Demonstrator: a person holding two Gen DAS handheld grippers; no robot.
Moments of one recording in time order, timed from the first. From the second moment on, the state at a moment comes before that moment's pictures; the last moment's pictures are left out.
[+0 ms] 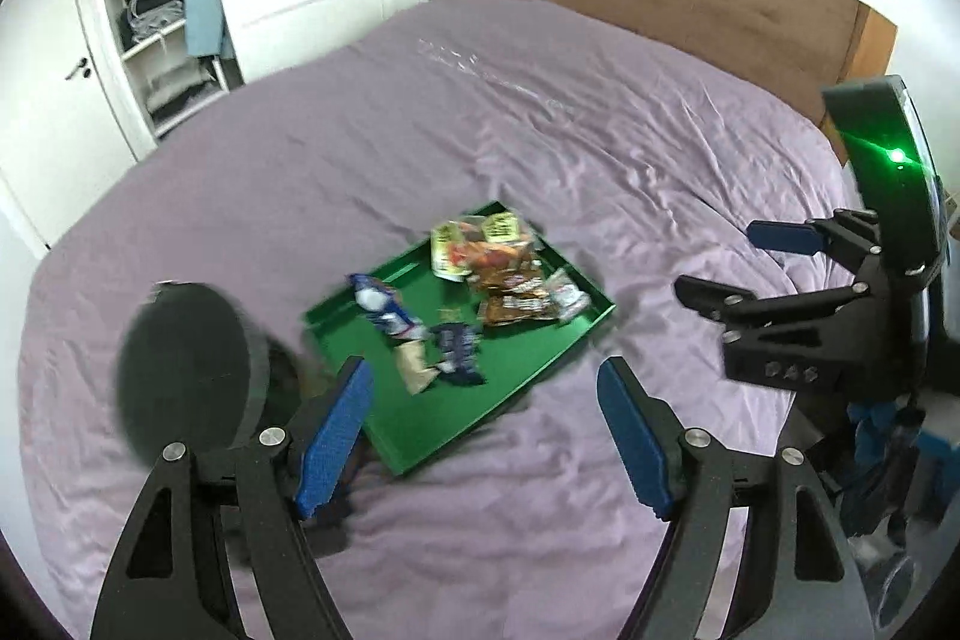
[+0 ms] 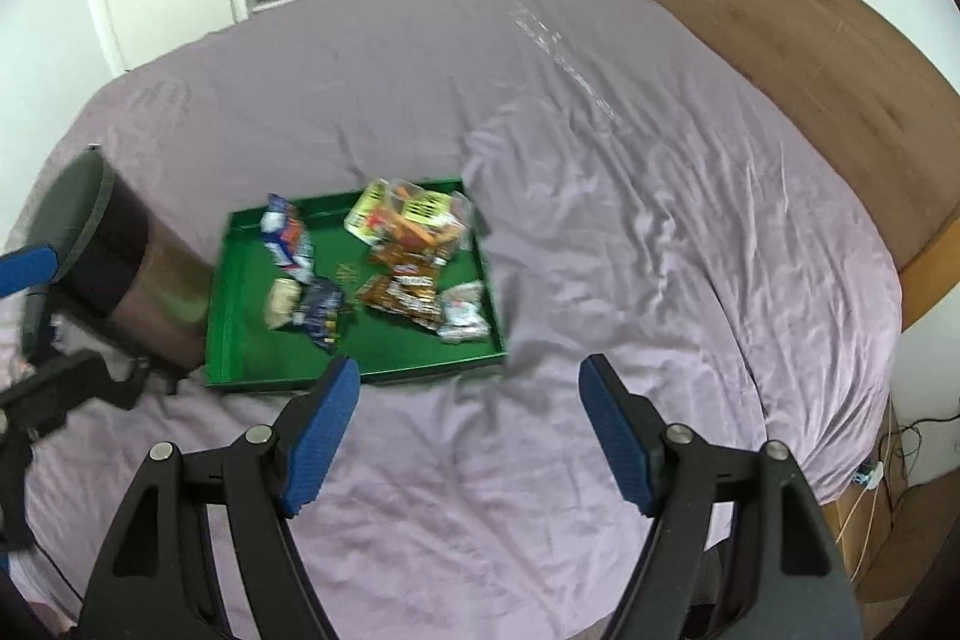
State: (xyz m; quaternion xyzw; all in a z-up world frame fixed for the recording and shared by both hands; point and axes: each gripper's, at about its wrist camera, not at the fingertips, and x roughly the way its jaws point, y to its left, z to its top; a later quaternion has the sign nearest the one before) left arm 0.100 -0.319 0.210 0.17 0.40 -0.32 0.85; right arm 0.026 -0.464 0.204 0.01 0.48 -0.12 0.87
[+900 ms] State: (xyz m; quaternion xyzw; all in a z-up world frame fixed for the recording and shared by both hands) left arm 0.111 -0.026 0.218 0.10 0.46 -0.10 0.88; right arm 0.037 -0.200 0.230 -0.05 0.48 0.19 0.85
